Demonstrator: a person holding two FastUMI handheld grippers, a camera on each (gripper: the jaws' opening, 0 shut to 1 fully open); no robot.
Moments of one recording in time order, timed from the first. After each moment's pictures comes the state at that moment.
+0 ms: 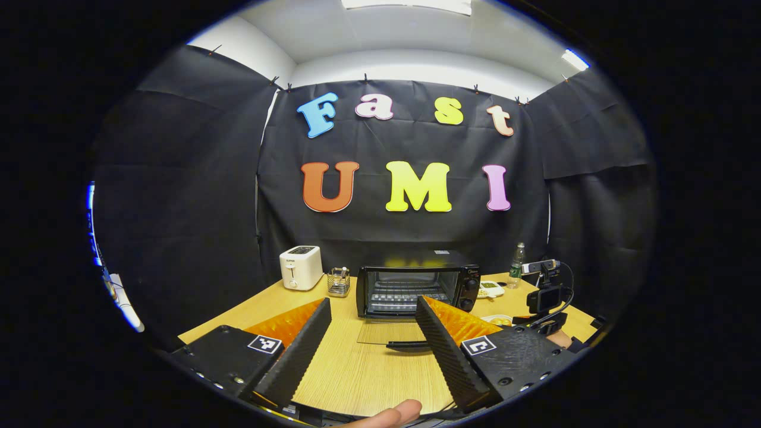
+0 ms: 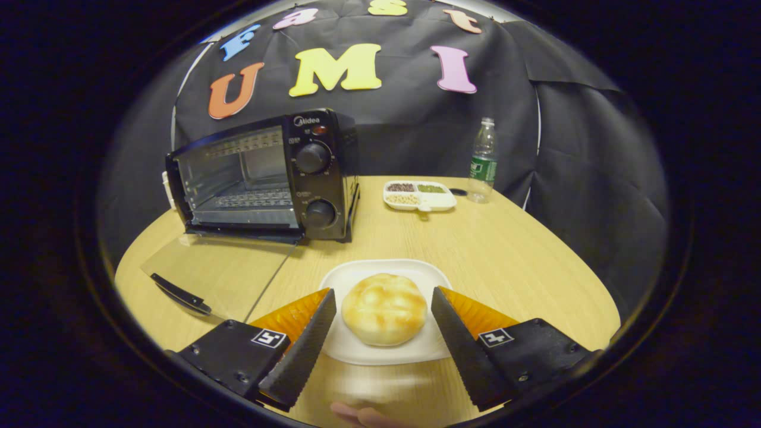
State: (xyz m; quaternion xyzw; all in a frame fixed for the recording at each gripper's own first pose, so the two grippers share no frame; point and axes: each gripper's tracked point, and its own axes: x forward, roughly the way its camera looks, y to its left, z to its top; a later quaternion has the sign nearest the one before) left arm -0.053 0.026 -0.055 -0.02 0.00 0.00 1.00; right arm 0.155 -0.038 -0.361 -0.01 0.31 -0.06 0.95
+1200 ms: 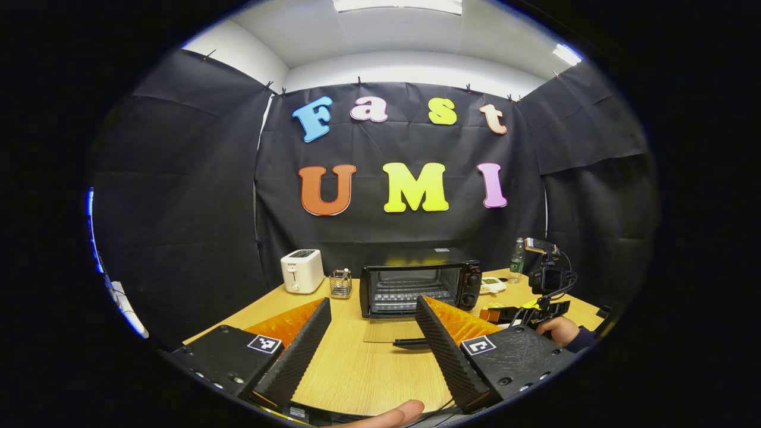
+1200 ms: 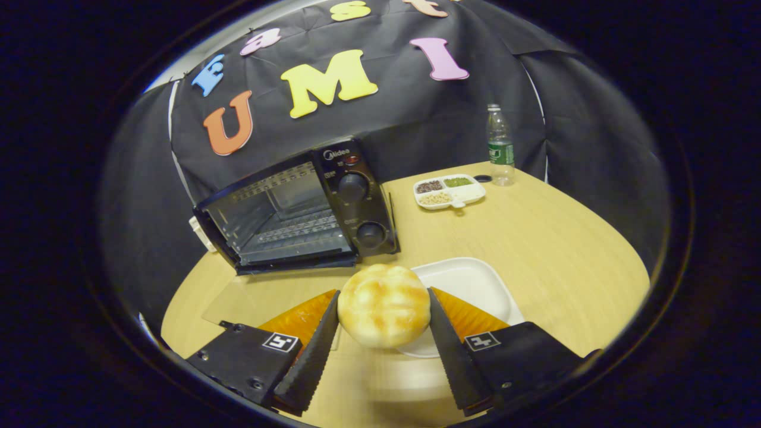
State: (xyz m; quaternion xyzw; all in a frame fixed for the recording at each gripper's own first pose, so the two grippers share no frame) left arm -0.049 0.038 -0.058 0.00 -0.01 0.01 1.00; right arm 0.160 0.040 -0.314 0.13 0.29 -0.01 0.95
